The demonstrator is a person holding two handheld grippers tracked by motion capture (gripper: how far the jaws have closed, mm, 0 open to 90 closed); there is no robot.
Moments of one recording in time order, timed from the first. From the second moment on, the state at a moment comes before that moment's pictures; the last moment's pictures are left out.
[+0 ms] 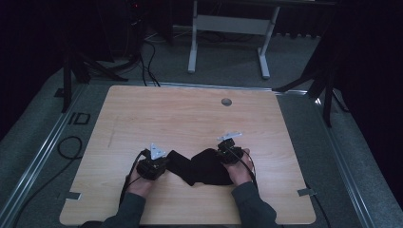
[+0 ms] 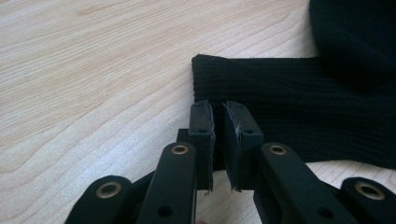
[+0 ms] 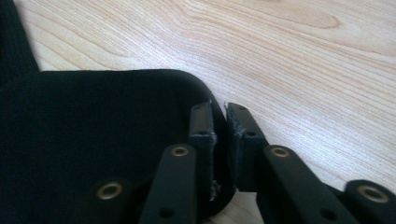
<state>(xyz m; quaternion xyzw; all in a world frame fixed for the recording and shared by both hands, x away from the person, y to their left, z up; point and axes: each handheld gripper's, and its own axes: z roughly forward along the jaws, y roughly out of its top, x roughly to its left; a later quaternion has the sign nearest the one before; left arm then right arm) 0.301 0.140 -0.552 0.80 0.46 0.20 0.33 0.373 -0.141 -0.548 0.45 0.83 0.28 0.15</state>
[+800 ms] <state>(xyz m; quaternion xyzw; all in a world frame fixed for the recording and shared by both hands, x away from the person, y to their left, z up) 0.301 0.140 -0.552 0.80 0.46 0.19 0.33 0.367 -0.137 -0.540 0.46 0.83 0.28 0.15</state>
